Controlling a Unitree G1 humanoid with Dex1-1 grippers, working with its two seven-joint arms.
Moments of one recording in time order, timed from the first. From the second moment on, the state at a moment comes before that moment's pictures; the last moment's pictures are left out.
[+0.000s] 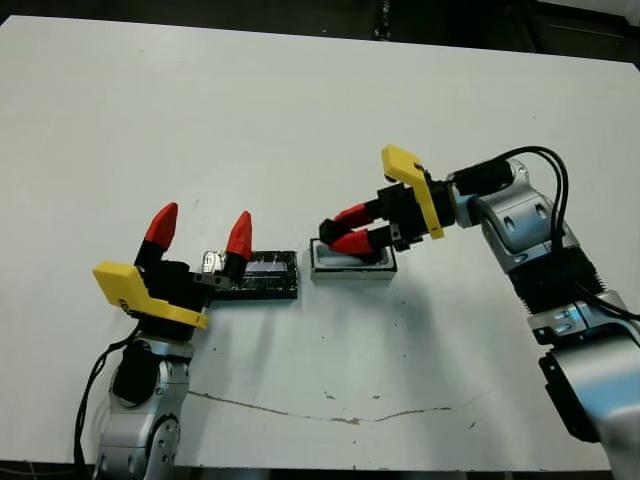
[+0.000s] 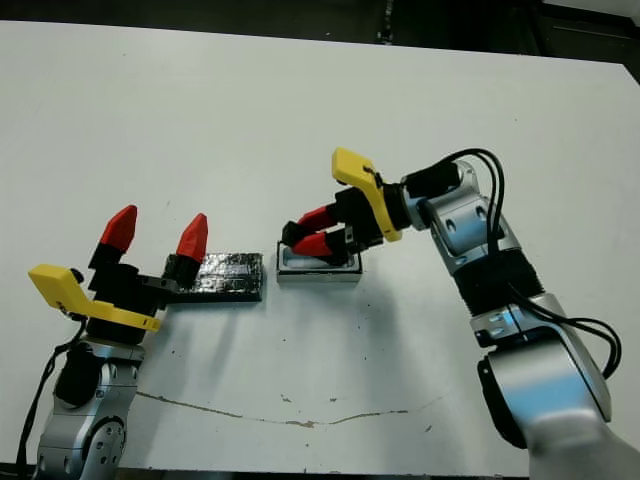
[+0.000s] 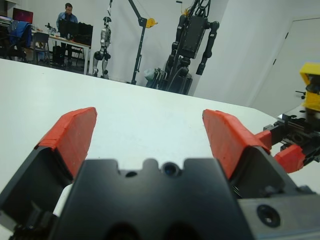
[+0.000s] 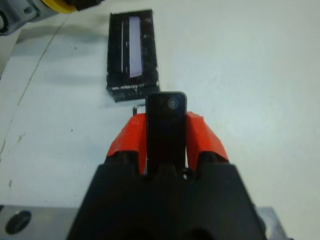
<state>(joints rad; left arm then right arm) 0.12 0.09 0.01 -0.31 -0.33 -0.10 -0.23 -0.86 -0.45 0.34 0.47 0.10 0.35 1.38</state>
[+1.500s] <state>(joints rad) 0.12 0.09 0.01 -0.31 -0.33 -0.11 -0.23 -0.86 -0.61 0.27 0.33 0.10 0.25 1.43</state>
